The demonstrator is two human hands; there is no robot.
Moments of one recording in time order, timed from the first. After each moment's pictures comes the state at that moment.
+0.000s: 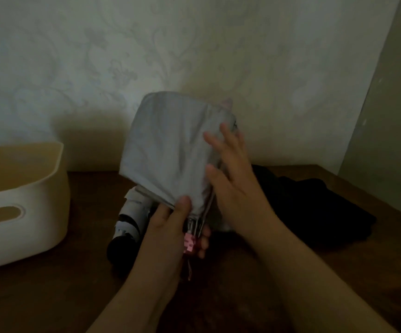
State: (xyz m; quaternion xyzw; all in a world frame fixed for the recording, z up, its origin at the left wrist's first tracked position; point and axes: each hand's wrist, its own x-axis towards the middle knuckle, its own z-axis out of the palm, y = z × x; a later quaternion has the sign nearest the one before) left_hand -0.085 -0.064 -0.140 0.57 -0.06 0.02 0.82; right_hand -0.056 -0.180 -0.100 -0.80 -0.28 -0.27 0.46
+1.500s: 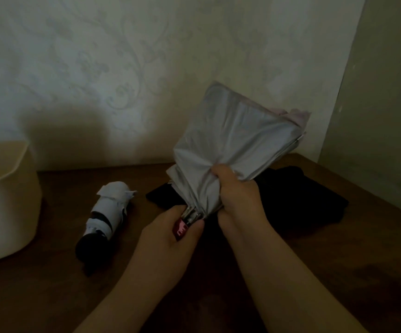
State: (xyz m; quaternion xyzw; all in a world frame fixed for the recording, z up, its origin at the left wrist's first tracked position) left_hand -0.094 -0.087 -0.156 0.85 -0.12 0.12 0.50; right_hand -0.049 -0.202 -0.123 -0.45 0.08 -0.15 0.88
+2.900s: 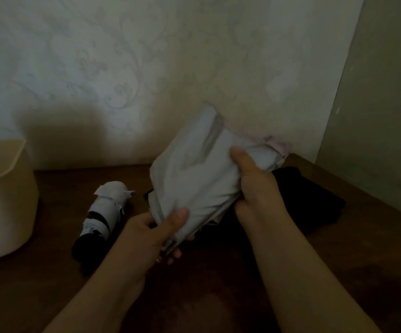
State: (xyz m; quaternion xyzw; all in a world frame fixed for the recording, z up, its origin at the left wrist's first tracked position) left_hand -0.089 -0.074 -0.145 0.68 0.01 -0.07 0.73; right_hand -0.041 -0.227 -0.113 -0.41 0.04 -0.19 0.89
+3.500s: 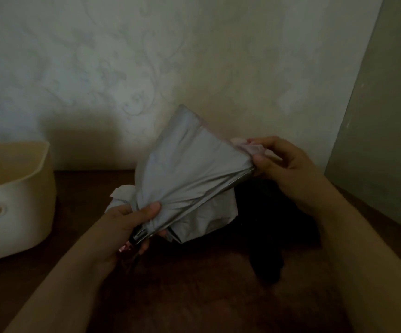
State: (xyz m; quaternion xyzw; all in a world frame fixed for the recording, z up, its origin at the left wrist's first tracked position) left_hand -0.068 -0.019 -0.133 0.67 0.01 -0.06 0.74; right_hand -0.050 -0.290 -0.079 -0.77 -0.22 -0.19 0.57
